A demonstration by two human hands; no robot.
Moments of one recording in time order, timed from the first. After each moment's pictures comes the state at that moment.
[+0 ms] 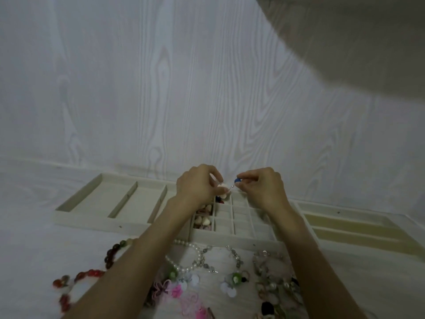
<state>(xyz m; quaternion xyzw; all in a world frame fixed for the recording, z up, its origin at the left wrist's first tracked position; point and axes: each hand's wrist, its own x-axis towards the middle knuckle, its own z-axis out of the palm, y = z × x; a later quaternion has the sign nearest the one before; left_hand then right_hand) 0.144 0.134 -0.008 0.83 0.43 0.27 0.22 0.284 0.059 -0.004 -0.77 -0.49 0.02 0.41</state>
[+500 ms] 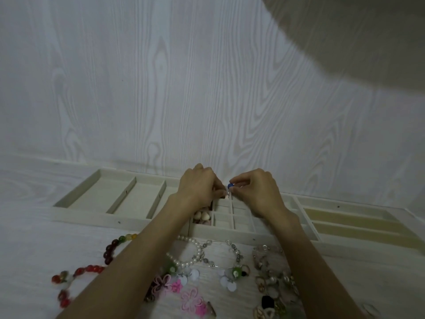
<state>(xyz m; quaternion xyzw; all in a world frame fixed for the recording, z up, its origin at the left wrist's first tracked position) 0.148 0.137 -0.019 0.91 0.36 0.19 0.08 0.279 0.054 -0.014 -0.77 -0.55 0.01 0.33</state>
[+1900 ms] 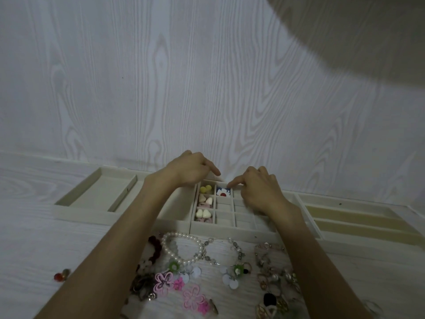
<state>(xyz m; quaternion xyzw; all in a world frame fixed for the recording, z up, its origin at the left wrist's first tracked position) 0.128 0.170 0.005 0.91 0.34 0.13 0.21 0.265 0.050 0.002 -0.79 -0.60 -0.03 0.09</state>
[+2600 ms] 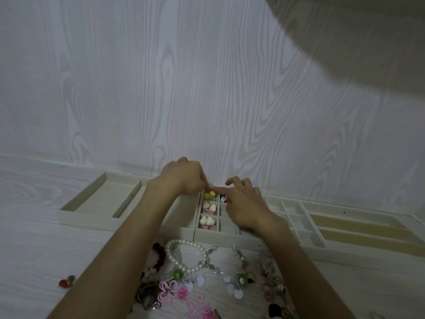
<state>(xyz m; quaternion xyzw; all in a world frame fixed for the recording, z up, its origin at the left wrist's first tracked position) 0.110 0.152 0.021 0.90 0.42 0.07 0.11 0.241 0.059 -0.012 -0.75 -0.65 -0.01 0.06</state>
